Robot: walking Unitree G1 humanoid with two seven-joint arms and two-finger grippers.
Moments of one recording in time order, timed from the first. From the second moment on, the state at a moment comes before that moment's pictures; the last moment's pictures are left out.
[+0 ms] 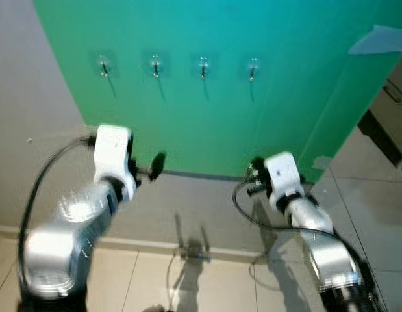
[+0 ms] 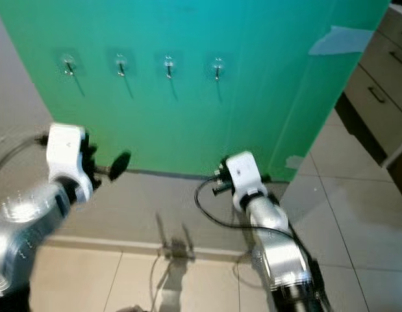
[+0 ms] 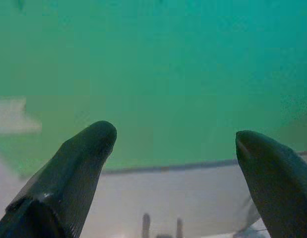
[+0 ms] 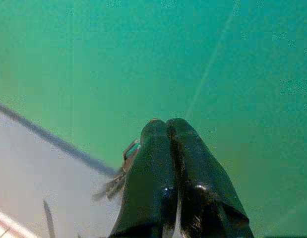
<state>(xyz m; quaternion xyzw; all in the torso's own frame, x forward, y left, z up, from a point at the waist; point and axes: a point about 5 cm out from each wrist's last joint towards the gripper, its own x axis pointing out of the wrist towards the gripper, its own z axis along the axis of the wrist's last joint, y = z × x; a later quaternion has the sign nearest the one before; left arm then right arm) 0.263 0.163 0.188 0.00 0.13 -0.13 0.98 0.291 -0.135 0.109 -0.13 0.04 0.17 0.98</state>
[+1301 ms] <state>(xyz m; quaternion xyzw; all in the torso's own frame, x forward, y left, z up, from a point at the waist) 0.254 0.133 0.192 -0.06 0.19 -0.19 0.96 0.342 -0.126 0.176 -0.16 -0.01 0.22 0.96</state>
